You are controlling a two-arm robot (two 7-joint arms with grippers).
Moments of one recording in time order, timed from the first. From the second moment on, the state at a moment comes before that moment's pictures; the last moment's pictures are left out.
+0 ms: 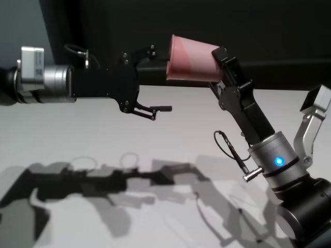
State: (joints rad) left arm -0.78 0.54 0.67 -1.18 -0.58 -0.65 -1.23; right arm 0.07 0.14 -0.28 -1.67 1.54 0.26 0.50
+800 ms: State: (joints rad) left arm -0.58 0.64 0.54 -1.33 -0.48 -0.57 -0.92; right arm 0.07 0.14 -0.28 -1.67 1.54 0.26 0.50
